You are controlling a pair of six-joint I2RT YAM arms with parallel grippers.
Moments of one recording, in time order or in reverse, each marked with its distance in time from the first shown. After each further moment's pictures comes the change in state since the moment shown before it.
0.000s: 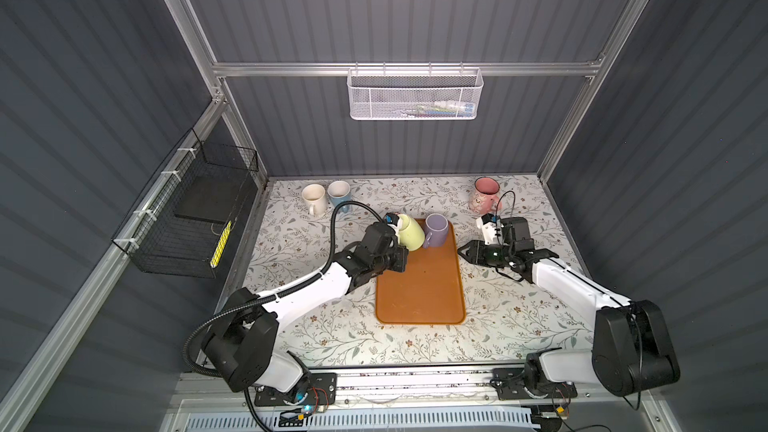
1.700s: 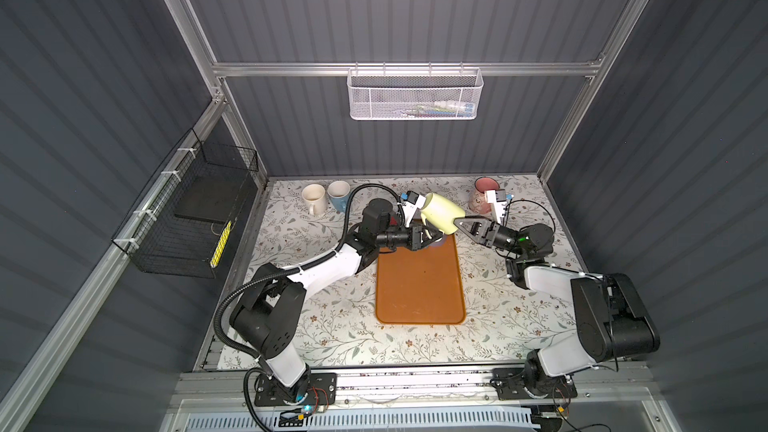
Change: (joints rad) left arm 0.065 0.220 0.154 0.456 0.678 -0.190; right arm -0.032 0.192 -0.118 1.527 -0.592 0.757
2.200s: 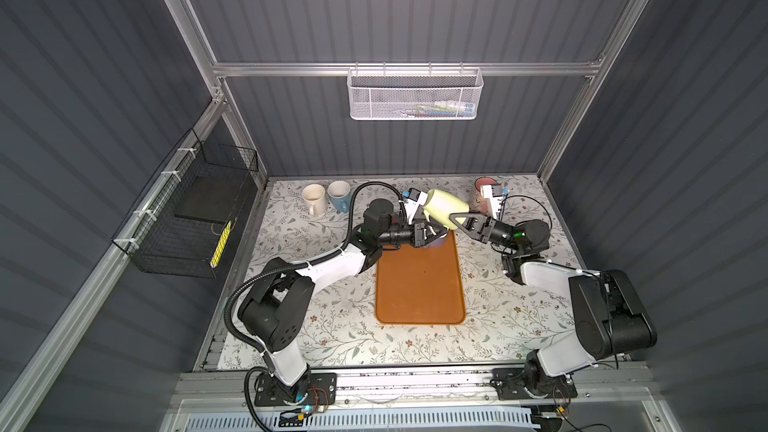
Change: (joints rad) left arm -0.007 0.054 0.001 0.171 0.024 -0.090; right arm 0.040 0.021 0.052 0.002 0.028 0.000
